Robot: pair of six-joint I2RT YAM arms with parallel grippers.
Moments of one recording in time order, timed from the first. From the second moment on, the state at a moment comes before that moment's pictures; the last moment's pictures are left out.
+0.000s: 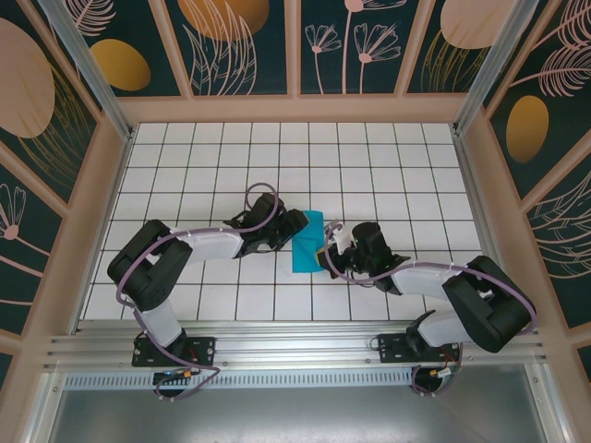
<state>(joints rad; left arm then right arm) -0.71 1.76 0.87 0.14 0.16 -1.28 0.64 1.36 0.36 0.41 -0.42 0.18</state>
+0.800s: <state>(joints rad) -0.71 1.80 0.91 0.17 0.23 -1.33 0.67 1.36 0.35 0.44 -0.39 0.15</state>
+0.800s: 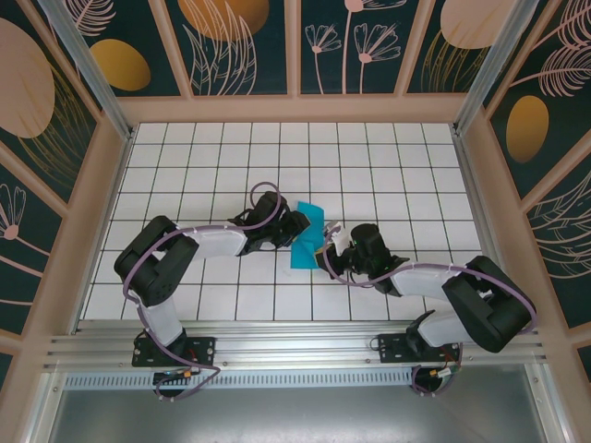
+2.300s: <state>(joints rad) -0.71 1.81 0.91 0.17 0.25 -1.32 0.76 1.41 0.41 0.47 -0.20 0.07</state>
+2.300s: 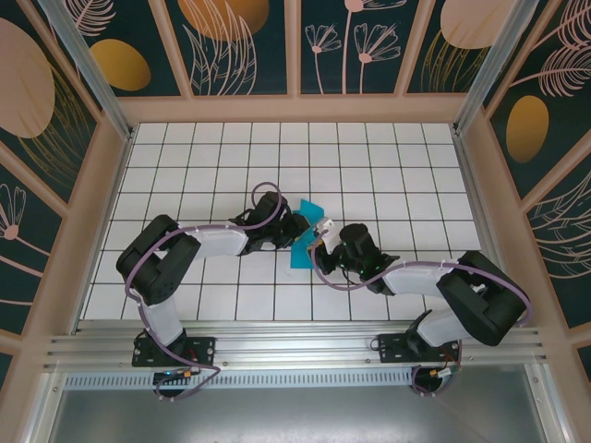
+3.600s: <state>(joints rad) -0.71 1.64 0.71 0.07 0.15 -1.20 0.86 1.48 0.49 0.39 -0.03 0.76</state>
